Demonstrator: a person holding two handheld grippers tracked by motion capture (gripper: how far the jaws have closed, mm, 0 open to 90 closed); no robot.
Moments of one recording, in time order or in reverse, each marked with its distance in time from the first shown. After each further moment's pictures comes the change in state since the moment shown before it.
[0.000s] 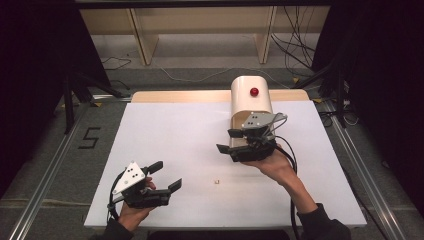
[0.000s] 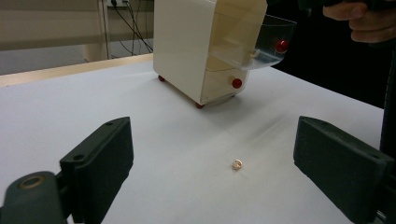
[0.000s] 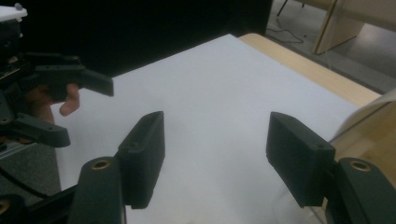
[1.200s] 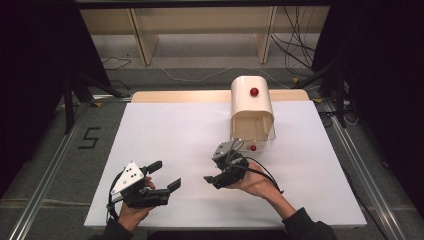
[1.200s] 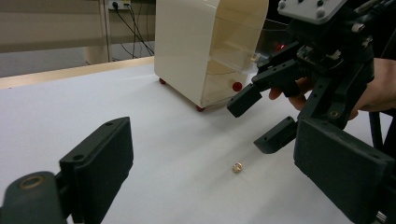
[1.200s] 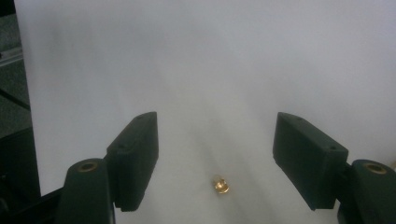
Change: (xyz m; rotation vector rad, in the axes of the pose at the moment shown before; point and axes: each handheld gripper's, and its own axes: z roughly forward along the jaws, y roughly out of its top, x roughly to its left) left arm 0.000 0.001 -0.001 -0.010 0.001 -0.004; right arm 0.022 -0.057 0.081 0.312 0.048 -0.106
